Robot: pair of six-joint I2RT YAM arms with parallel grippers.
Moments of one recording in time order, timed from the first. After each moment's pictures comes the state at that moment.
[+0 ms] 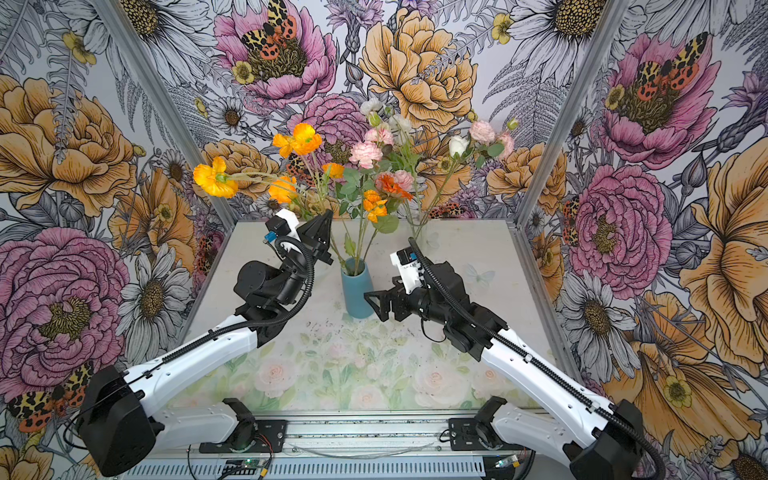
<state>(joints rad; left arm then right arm) -0.66 1.24 0.88 0.84 -0.11 -0.08 0.69 1.05 0.93 -0.26 -0.26 0.31</state>
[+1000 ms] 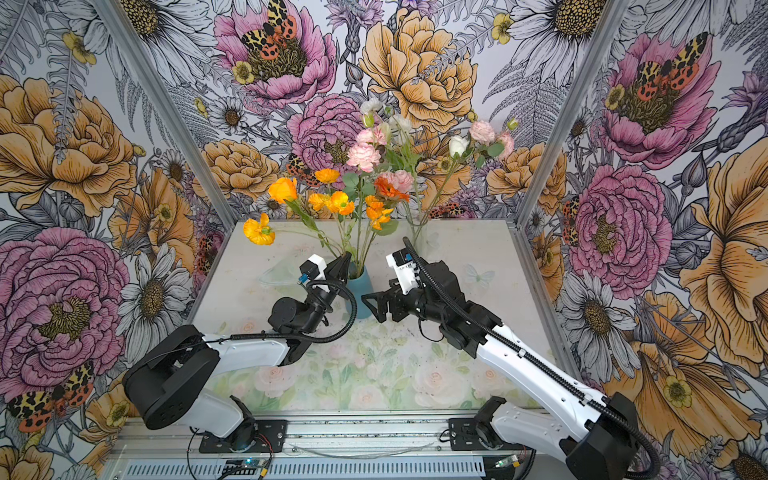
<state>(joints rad) -0.73 1.51 0.55 1.36 -0.15 -0.01 0.69 1.08 0.93 -0.26 -0.29 0.31</state>
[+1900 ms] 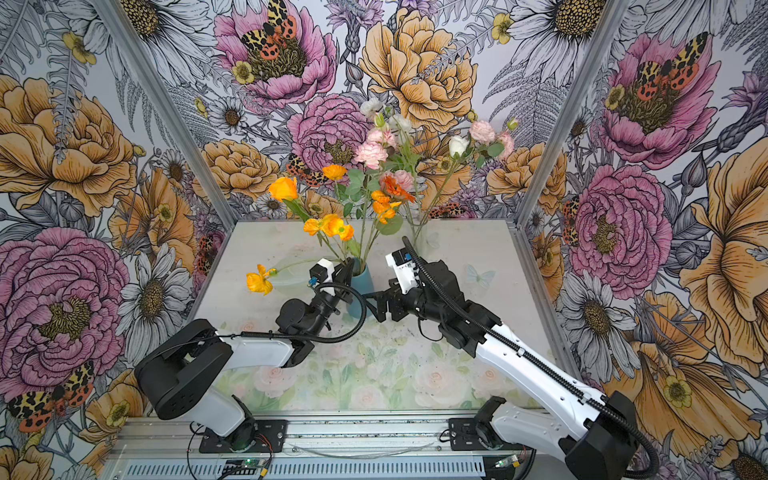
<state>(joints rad) -0.74 1.57 0.54 1.36 -0.21 0.03 0.69 1.09 0.94 -0.26 -0.29 0.31</state>
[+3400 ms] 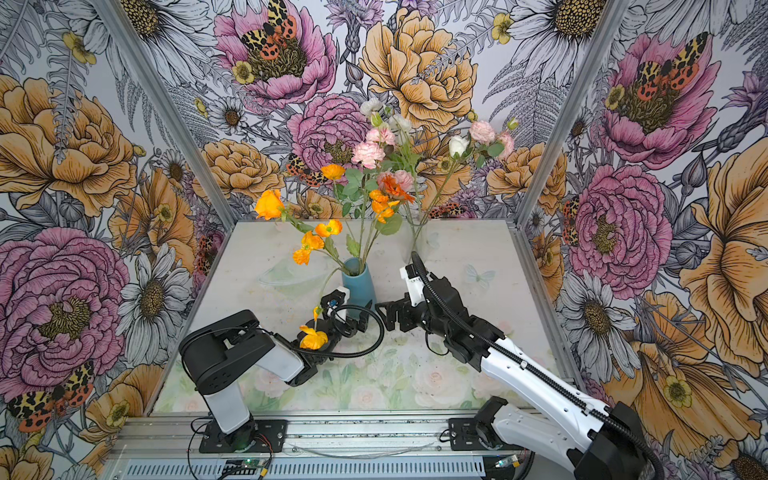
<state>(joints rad) -0.85 1.80 0.42 1.36 -0.41 -0.03 0.69 1.01 0.77 -0.25 -0.15 0.38</state>
